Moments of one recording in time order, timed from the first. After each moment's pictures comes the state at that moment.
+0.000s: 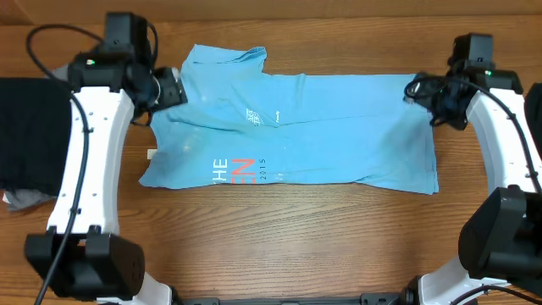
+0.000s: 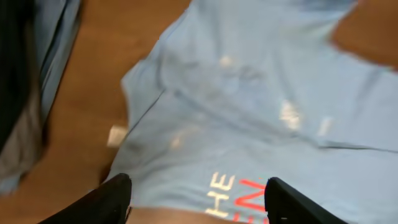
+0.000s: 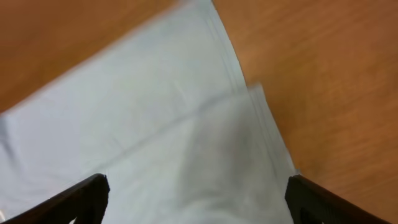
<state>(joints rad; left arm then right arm) -0.01 1.74 1.76 -1.16 0.04 -0.31 -0.14 1.80 1.51 -0.85 -0.02 0.37</state>
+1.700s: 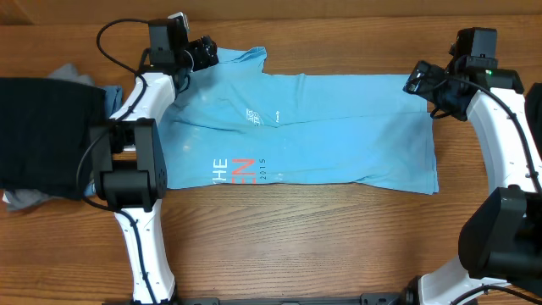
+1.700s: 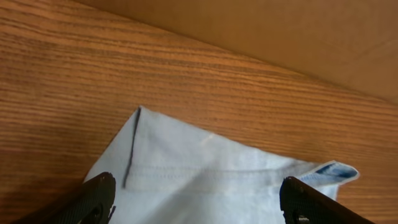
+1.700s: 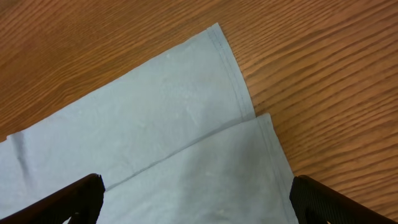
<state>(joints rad) -0.01 2.36 1.76 -0.10 0.22 -0.34 -0.14 1.80 1.51 -0.79 -0.02 0.36</state>
